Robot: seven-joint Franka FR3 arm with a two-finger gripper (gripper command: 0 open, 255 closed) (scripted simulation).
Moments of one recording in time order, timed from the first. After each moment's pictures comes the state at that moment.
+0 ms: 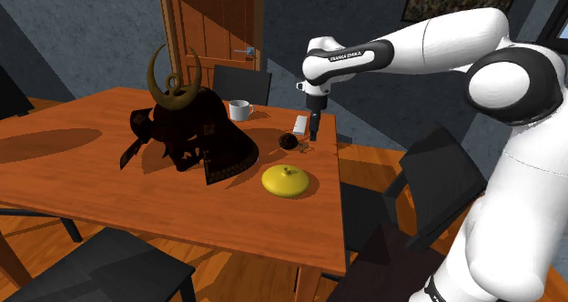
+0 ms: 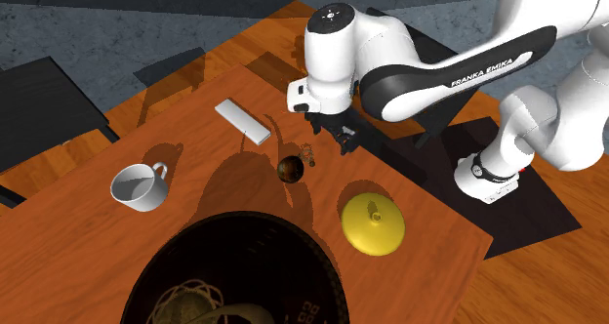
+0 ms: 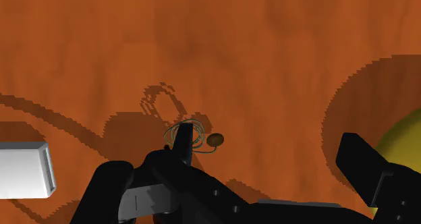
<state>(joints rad) 0.06 0.10 -0.27 -1.81 0.01 1.82 -0.73</state>
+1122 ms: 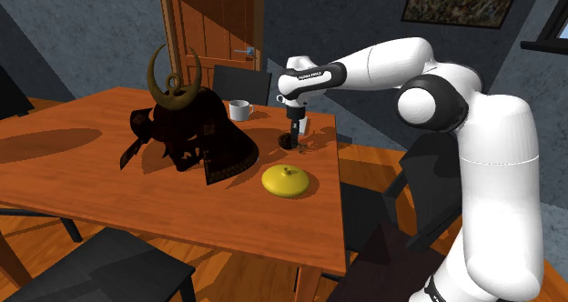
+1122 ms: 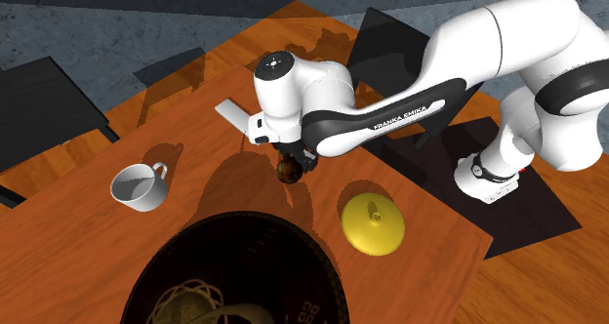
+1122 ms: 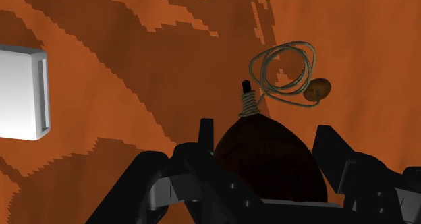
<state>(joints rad) 0.02 0.43 -0.24 -1.53 0.10 1.87 -0.89</state>
